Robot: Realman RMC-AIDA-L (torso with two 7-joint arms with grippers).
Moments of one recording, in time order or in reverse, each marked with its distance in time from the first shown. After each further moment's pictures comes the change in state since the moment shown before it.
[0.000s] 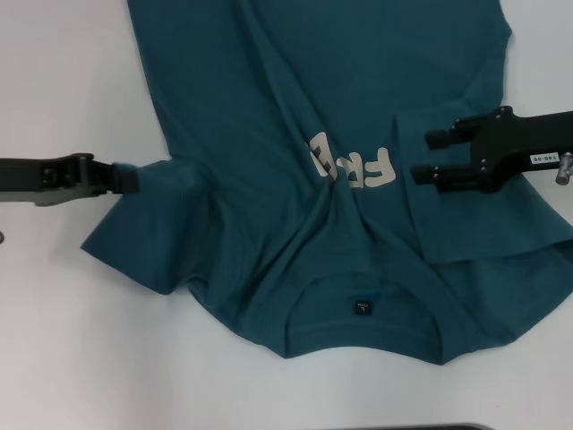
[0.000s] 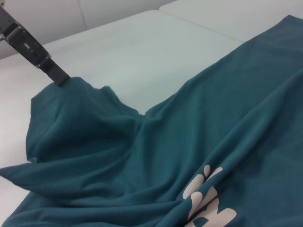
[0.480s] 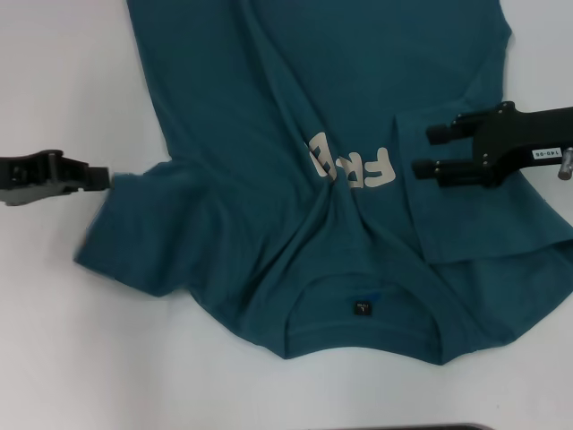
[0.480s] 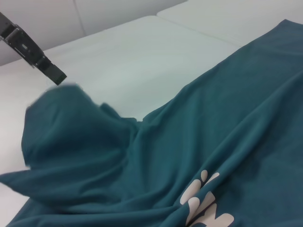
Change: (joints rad) left arm 0.003 0.018 -0.059 -0.010 0.025 0.022 0.000; right arm 0.004 -0.003 0.013 0.000 0.006 -0.007 0.007
